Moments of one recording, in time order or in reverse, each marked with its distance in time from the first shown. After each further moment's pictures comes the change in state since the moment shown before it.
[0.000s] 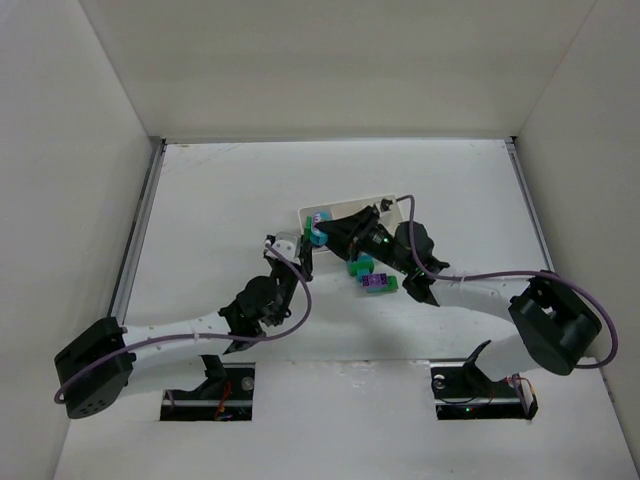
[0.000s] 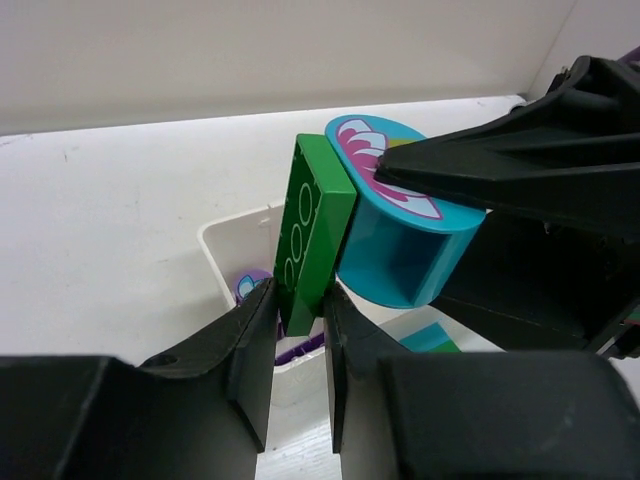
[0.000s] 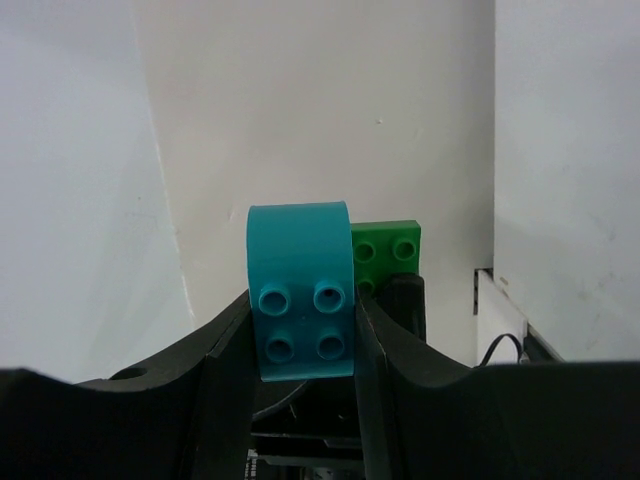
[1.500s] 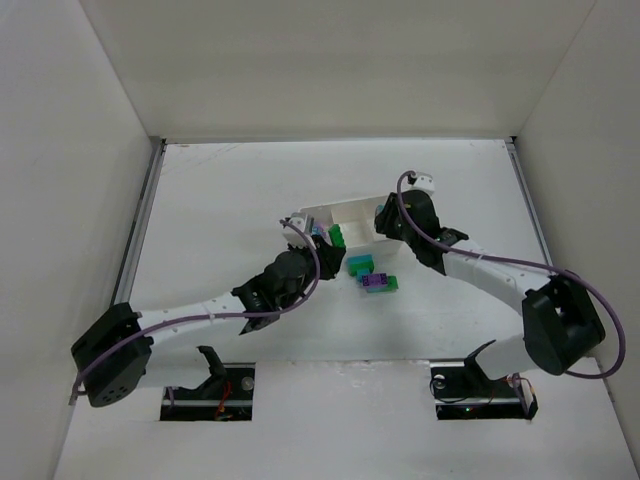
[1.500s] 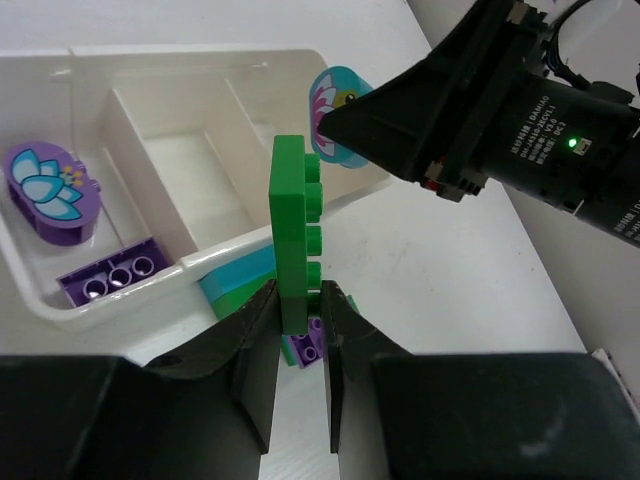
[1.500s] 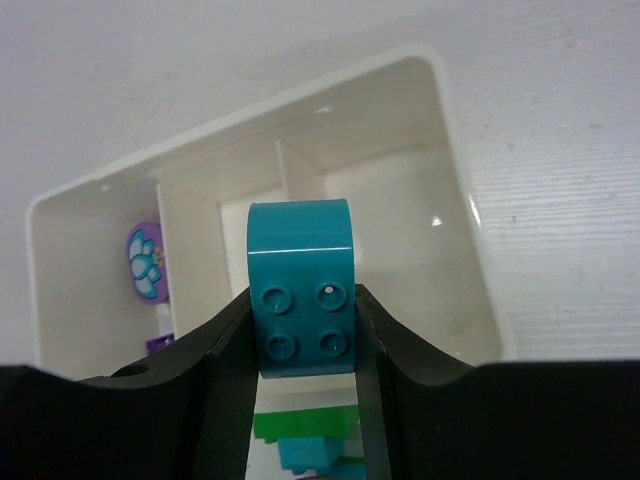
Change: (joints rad) left arm 0.069 0.113 0.183 -0.380 0.323 -0.620; right arm -0.190 -0.016 0.222 -0.803 0.515 -1.059
